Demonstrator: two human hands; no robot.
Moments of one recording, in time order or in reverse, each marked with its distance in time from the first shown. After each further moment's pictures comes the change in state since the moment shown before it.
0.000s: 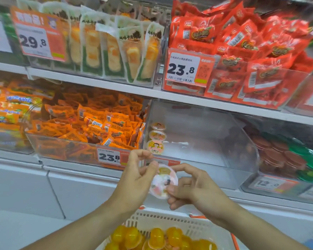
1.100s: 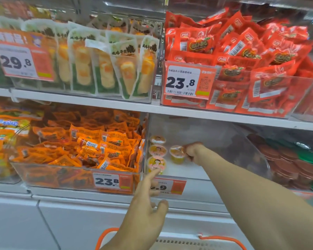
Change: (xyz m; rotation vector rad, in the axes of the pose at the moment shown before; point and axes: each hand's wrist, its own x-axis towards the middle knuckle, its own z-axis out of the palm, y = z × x) left_hand 0.016 -0.024 0.003 0.206 -0.162 -0.038; right_hand 0.228 -0.006 -0.099 -0.368 0.499 0.241
